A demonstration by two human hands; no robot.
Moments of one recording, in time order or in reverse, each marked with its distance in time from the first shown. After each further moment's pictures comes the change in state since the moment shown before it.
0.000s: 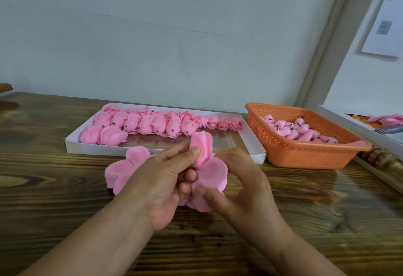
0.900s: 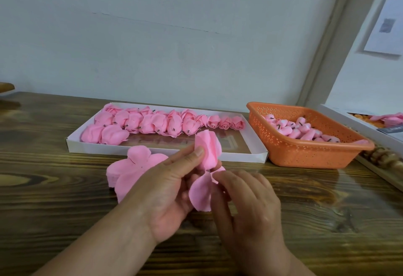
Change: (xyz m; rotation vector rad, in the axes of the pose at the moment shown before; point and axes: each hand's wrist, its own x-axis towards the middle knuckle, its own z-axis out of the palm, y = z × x) left_hand -0.011 -0.006 0.005 -0.161 -0.055 -0.060; right_hand -0.019 -0.009 0.017 -0.470 0.309 -0.262
